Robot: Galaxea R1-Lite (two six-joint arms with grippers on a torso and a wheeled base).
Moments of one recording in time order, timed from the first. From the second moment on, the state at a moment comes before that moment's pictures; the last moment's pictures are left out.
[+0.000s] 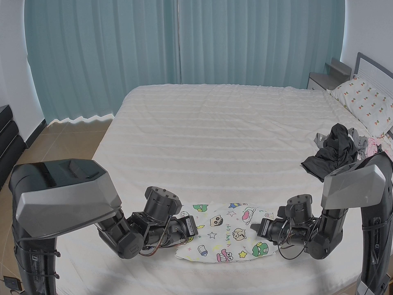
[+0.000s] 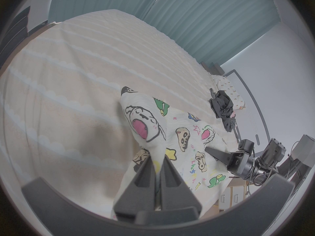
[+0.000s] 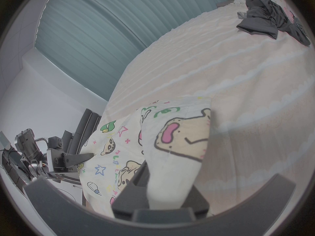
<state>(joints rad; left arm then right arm) -0.62 2.25 -0.77 -0.77 -0.09 -0.78 0.43 2.37 -0.46 -1.30 0.16 0.67</state>
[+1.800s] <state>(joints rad) -0.70 2.10 -0.67 -0.77 -0.09 -0.84 0.42 2.24 -0.32 -1.33 0.16 0.71</state>
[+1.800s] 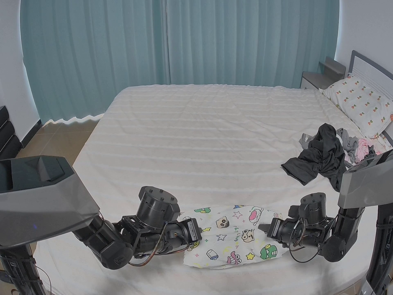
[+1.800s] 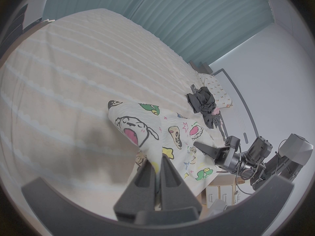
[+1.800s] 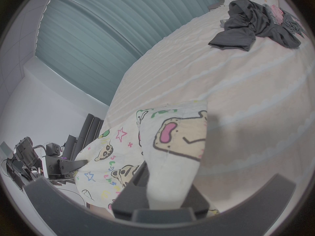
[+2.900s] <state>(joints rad) -0.68 2.13 -0.72 -0.78 -0.07 -0.91 0.42 2.25 -0.32 -1.34 0.16 0.71</state>
